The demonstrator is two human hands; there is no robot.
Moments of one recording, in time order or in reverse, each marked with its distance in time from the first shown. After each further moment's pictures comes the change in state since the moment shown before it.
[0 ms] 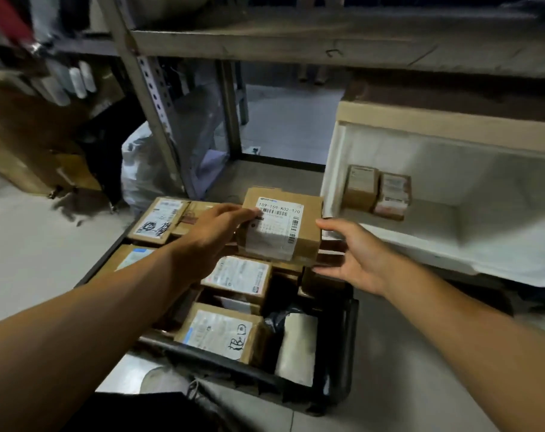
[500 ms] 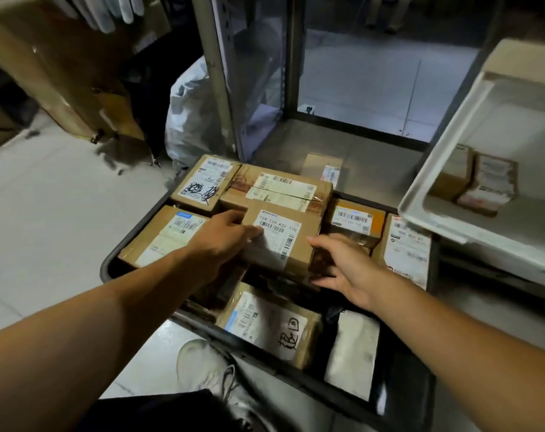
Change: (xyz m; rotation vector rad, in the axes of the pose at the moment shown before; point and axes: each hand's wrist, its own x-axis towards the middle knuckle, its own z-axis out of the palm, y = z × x) left_hand 0.043 -0.081 -0.096 0.174 0.151 -0.178; right_hand 0.092 0.083 0.086 -0.190 -0.026 0.162
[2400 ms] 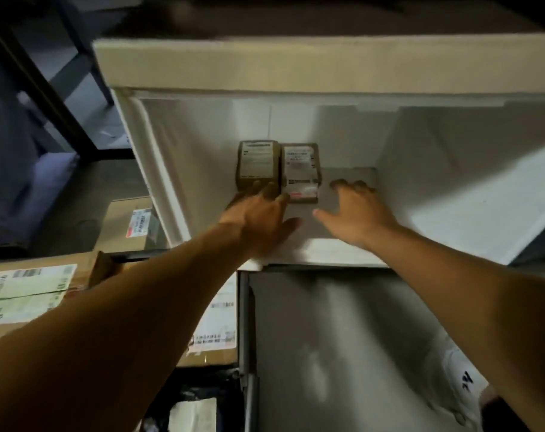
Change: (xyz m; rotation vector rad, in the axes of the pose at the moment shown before) left_hand 0.092 0.147 0.378 1.374 -0.307 0.867; right_hand 0.019 -0.081 -0.350 -1.137 0.726 -0.195
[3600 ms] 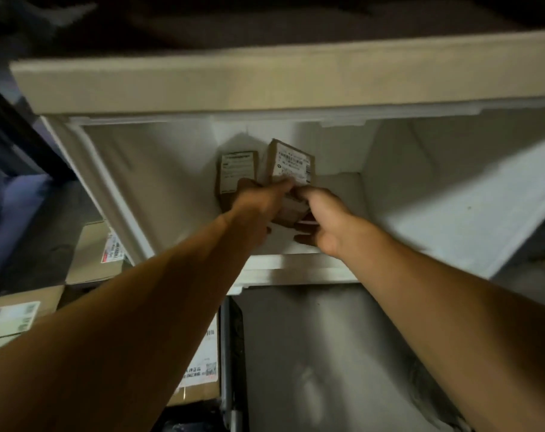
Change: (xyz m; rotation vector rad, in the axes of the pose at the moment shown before) left_hand 0.045 0.041 -0.023 -1.424 0.208 -0.529; right_hand 0.033 -0.019 0.012 1.320 -0.191 0.410
